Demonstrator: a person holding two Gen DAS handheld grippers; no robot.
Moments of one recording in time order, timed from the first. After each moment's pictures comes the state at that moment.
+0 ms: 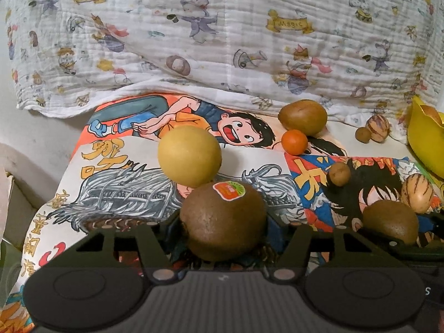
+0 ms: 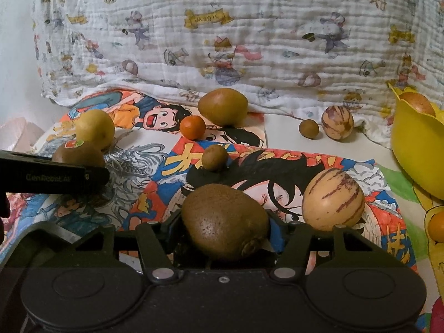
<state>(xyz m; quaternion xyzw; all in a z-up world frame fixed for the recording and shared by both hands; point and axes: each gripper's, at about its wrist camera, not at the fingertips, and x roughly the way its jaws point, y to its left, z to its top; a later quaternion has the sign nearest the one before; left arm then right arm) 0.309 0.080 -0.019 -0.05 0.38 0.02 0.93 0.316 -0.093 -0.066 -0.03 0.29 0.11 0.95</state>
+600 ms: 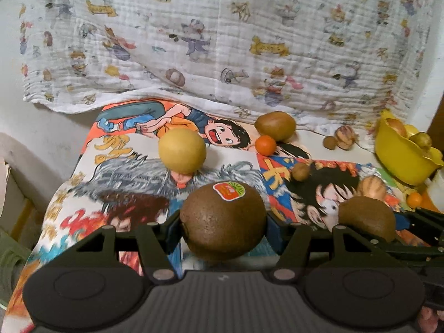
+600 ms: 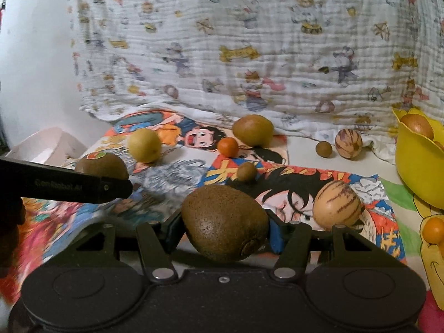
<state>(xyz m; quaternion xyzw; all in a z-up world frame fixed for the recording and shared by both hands) 0.247 0.075 0.021 -0.08 0.36 -0.01 0.93 0.255 -0.098 -0.036 -0.03 0.25 0.17 0.95</state>
